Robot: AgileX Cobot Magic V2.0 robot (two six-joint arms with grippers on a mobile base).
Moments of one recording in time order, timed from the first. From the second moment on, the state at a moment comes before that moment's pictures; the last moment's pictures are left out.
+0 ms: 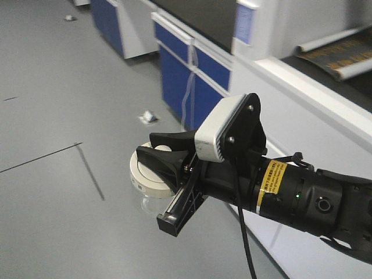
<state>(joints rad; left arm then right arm) -0.03 0.34 -0.28 0.09 0.16 0.04 0.73 1.30 -0.74 -0.76 -0.47 0.63</state>
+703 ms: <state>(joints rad) -0.03 0.34 -0.28 0.09 0.16 0.04 0.73 1.30 -0.74 -0.76 -0.47 0.63</state>
